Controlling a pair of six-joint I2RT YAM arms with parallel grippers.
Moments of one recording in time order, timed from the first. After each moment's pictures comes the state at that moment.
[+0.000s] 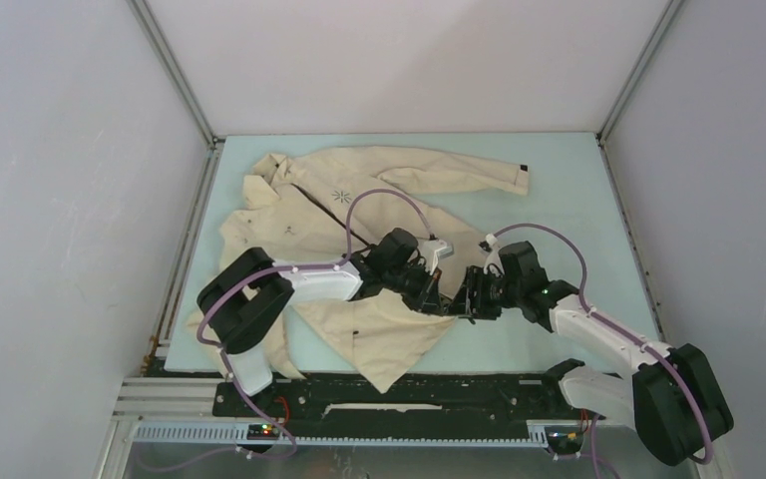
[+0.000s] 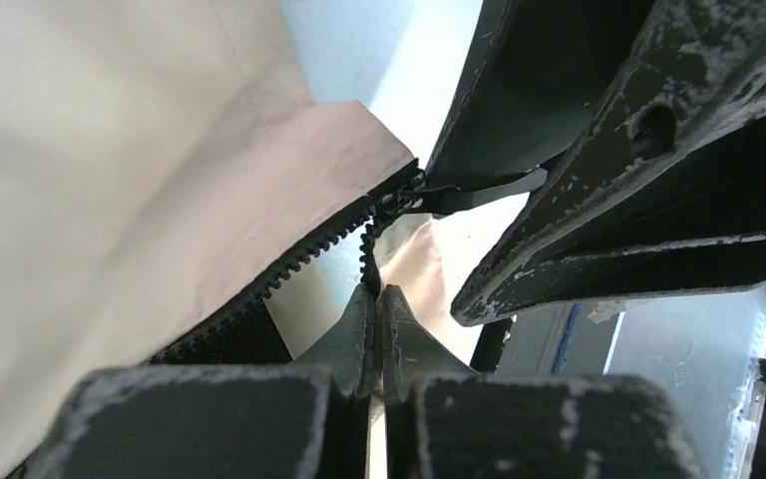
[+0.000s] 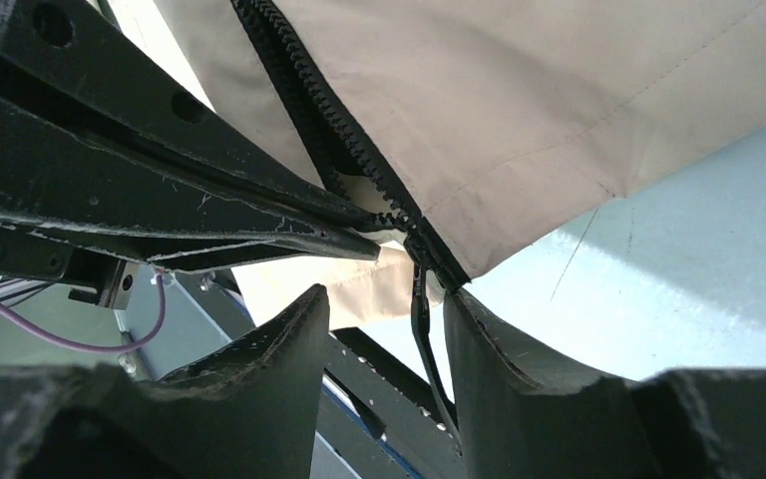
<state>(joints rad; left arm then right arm) -0.89 1.75 0.94 0.09 0.58 -0.31 0.46 1.09 0.47 -0.23 -0.52 0.66</state>
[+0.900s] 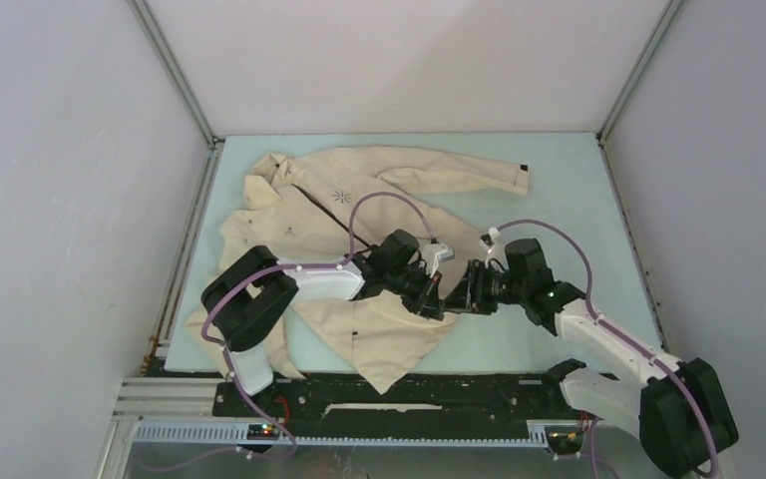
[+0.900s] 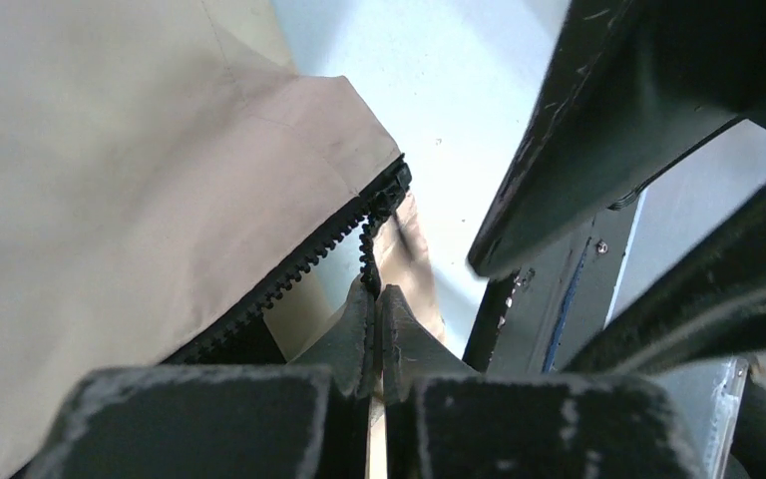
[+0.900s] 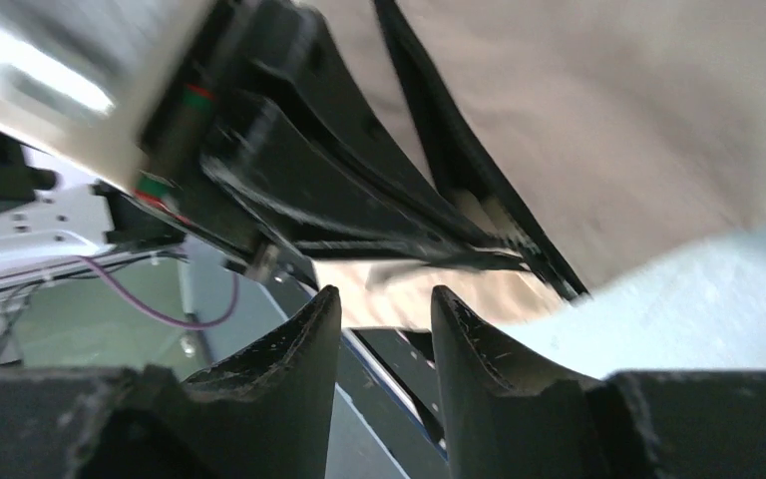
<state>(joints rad) -0.89 1.78 0.94 0.07 0.62 -0.31 0.45 1.00 0.47 -0.23 -0.60 0.70</state>
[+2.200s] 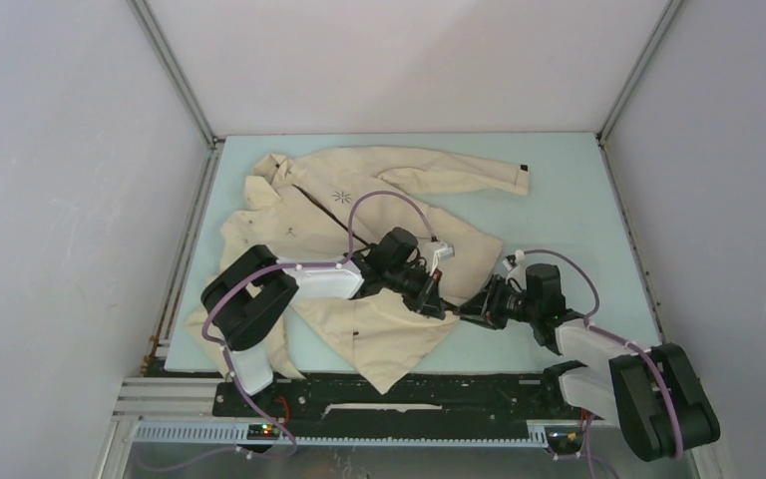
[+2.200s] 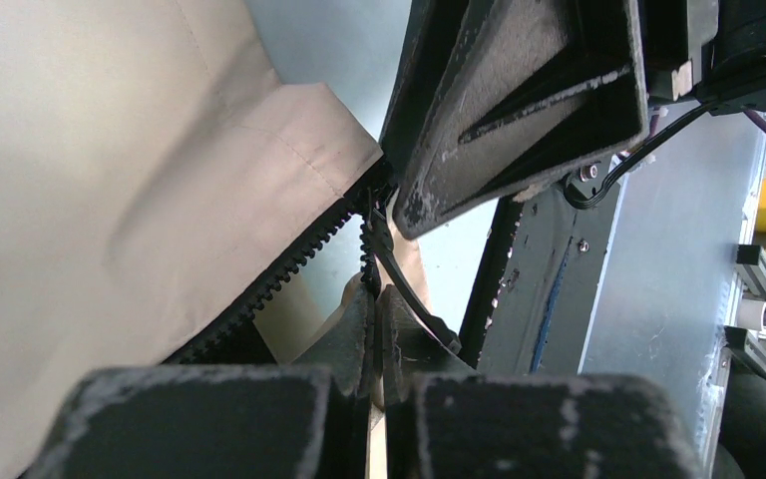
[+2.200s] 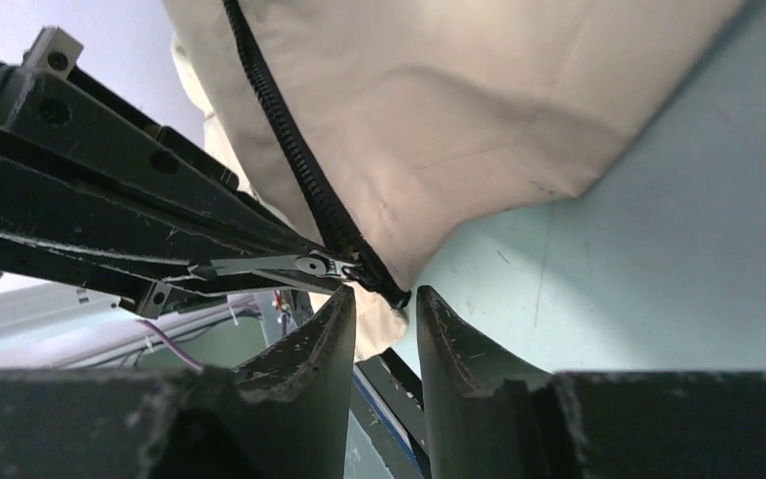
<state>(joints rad) -0.87 1.78 0.94 0.10 0.67 -0.31 0.24 1.11 0.16 0.27 -0.74 0.93</state>
